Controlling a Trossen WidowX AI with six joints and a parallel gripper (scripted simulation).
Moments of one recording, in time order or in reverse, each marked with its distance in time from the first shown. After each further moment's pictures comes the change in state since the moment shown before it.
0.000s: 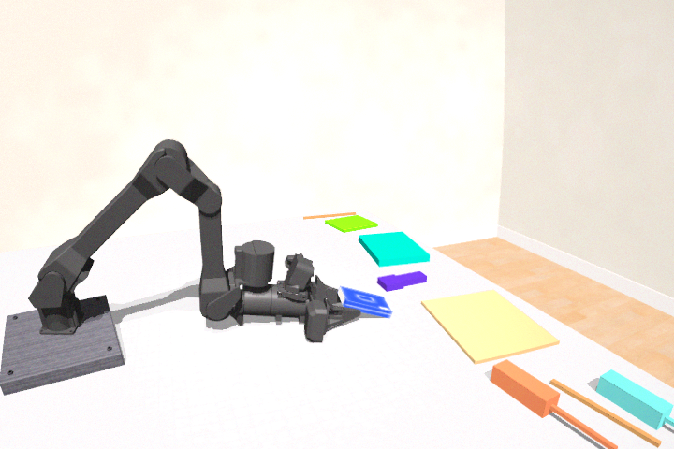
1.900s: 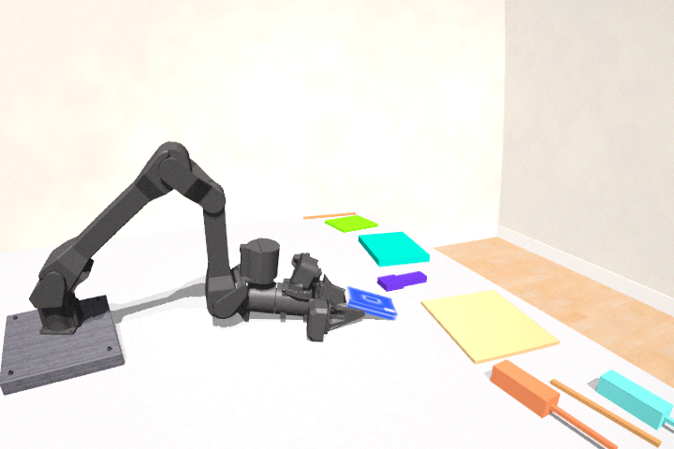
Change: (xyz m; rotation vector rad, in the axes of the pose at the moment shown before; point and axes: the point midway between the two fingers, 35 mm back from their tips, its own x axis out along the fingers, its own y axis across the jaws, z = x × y) arm 0.010 -0.002 0.002 0.014 -0.005 -0.094
